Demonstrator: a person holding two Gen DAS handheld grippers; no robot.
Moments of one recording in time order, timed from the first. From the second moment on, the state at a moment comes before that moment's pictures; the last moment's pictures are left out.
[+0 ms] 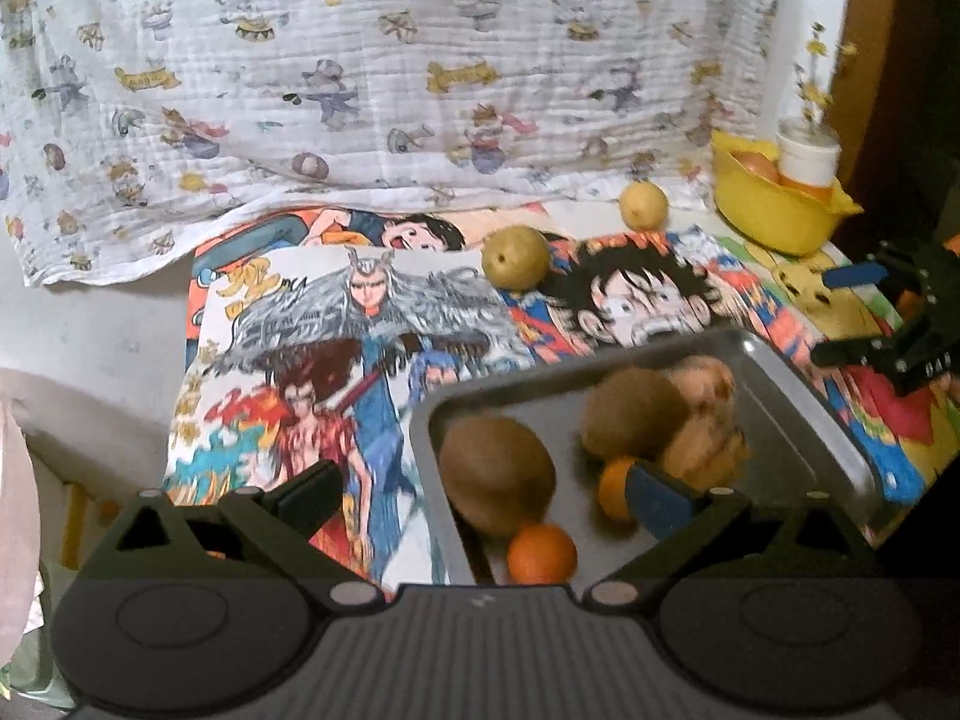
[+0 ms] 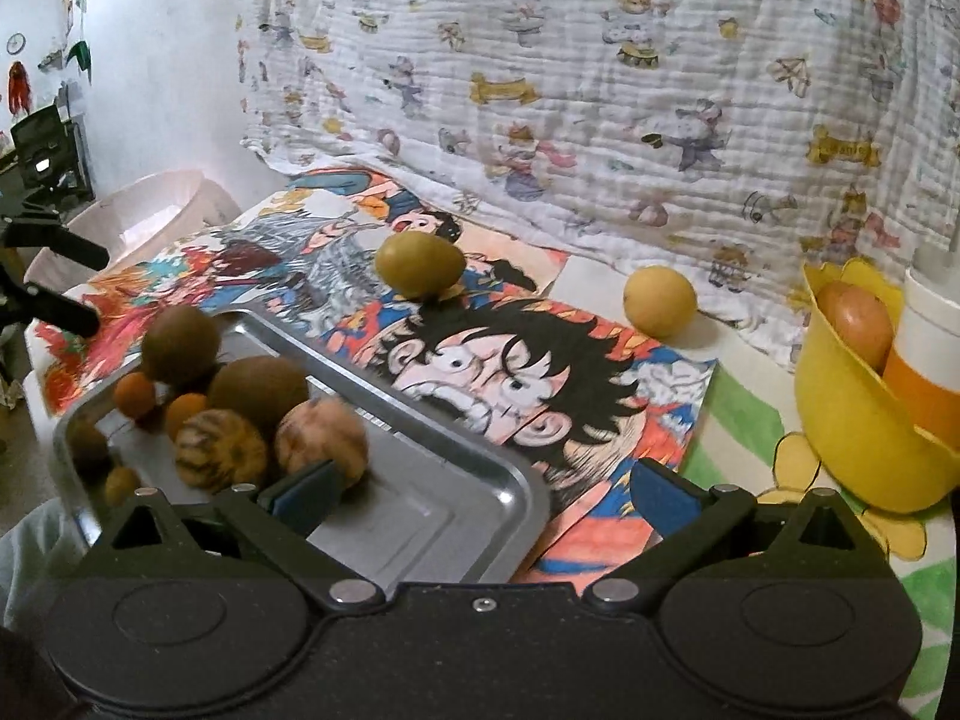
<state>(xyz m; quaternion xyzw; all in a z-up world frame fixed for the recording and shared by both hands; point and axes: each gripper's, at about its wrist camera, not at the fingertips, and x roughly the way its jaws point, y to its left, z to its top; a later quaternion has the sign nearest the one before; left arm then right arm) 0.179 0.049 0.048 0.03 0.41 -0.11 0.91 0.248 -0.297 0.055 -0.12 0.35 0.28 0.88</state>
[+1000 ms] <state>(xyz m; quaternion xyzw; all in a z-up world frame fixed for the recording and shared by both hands) 0.364 0.006 0.005 -0.04 0.41 -0.11 0.90 0.406 -0.266 0.028 -0.03 0.38 0.22 0.90</state>
